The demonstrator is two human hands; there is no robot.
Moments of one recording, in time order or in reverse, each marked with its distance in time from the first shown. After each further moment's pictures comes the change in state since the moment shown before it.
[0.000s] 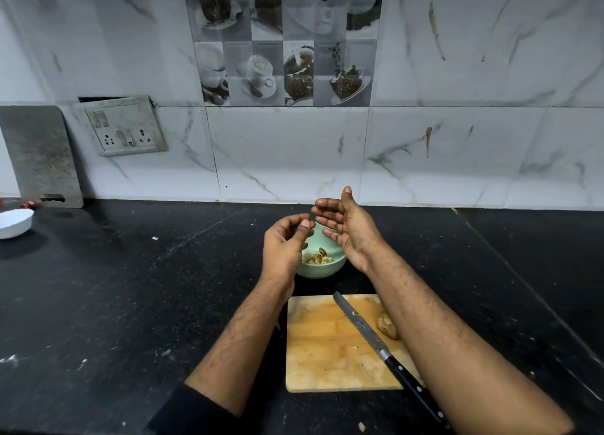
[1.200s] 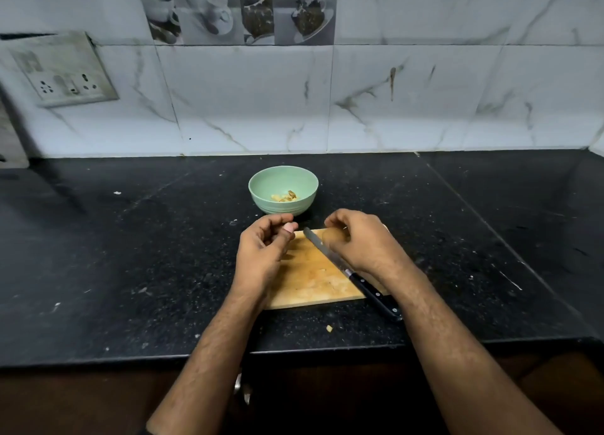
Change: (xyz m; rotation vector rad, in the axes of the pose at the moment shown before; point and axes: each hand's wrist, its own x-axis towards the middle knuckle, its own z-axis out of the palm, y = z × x) left_hand -0.106 -0.034 -0.021 0.016 -0.114 -0.070; right_hand -0.151 0.025 -0.048 -1.196 0.092 -0.104
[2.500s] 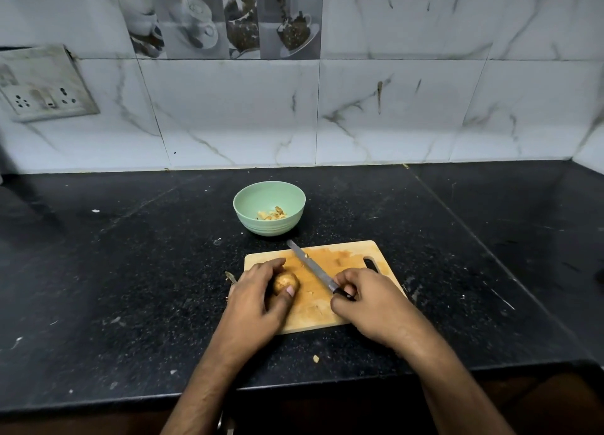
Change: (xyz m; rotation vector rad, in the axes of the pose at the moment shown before) left_hand -0.022 -0.028 -0.019 0.807 -0.213 0.317; right_hand -0.053 0.021 0.000 0.114 -0.139 0.124
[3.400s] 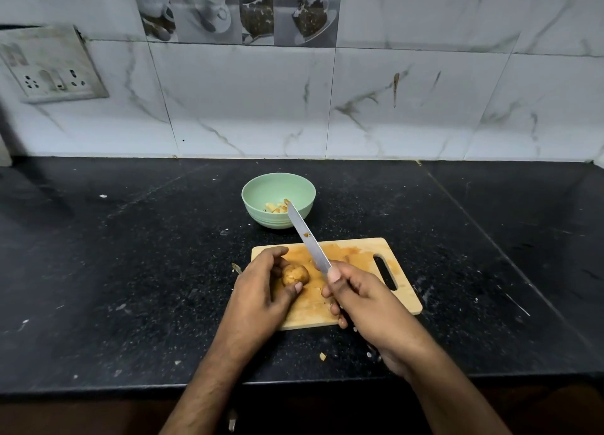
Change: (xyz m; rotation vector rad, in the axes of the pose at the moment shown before) left_hand 0.001 0.003 0.000 -0.104 0.061 -0.038; right_hand -0.007 -0.012 0.022 0.729 -0.106 -0.020
